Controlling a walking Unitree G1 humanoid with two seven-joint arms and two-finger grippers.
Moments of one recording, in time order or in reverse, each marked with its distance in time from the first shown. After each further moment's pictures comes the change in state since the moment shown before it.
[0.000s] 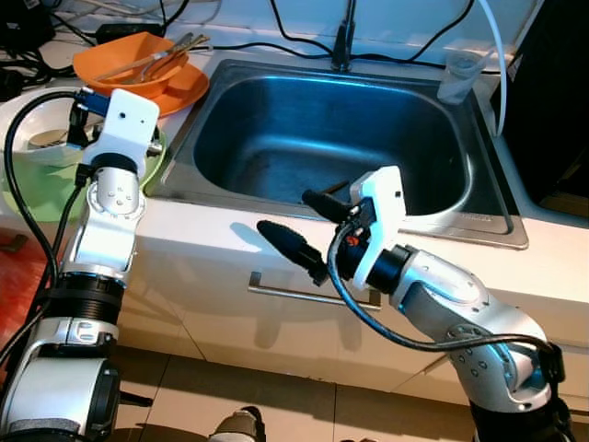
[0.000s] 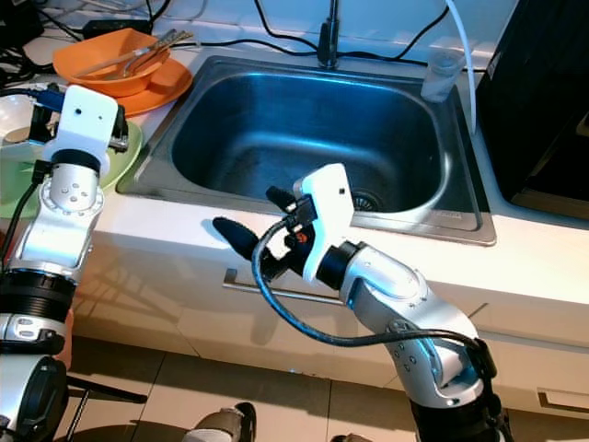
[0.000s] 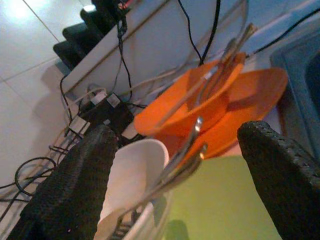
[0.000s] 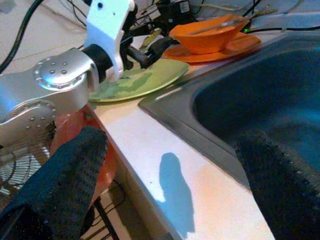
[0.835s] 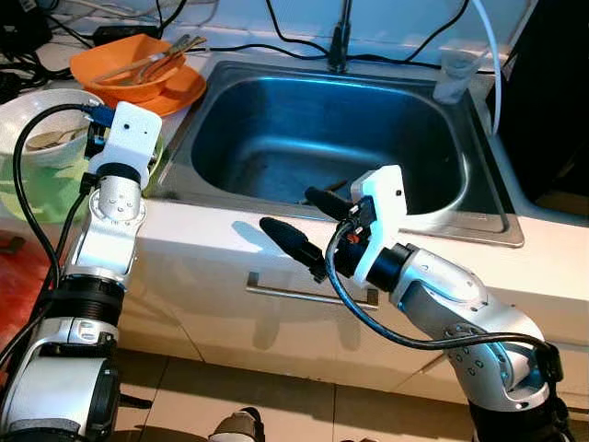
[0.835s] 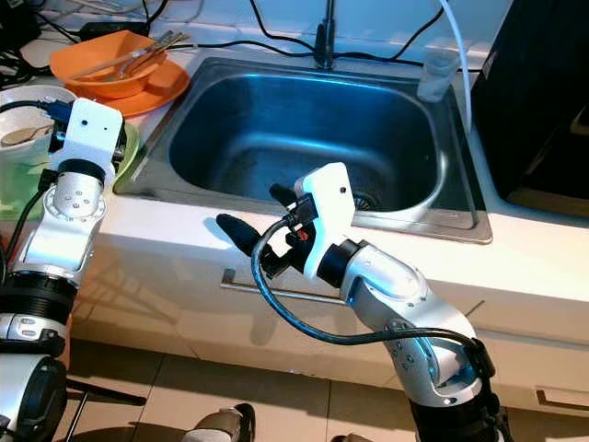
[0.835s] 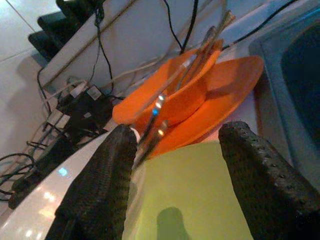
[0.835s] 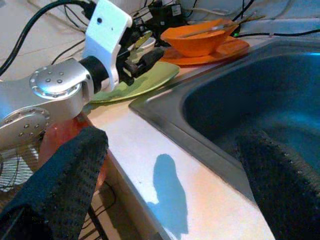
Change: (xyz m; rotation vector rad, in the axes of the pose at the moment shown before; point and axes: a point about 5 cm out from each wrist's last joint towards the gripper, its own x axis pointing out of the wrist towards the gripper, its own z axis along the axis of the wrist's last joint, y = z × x) left arm -0.001 -0.007 -0.013 -0.020 0.032 -0.057; right arm 0.000 -0.001 0.001 -0.020 -0.009 -0.017
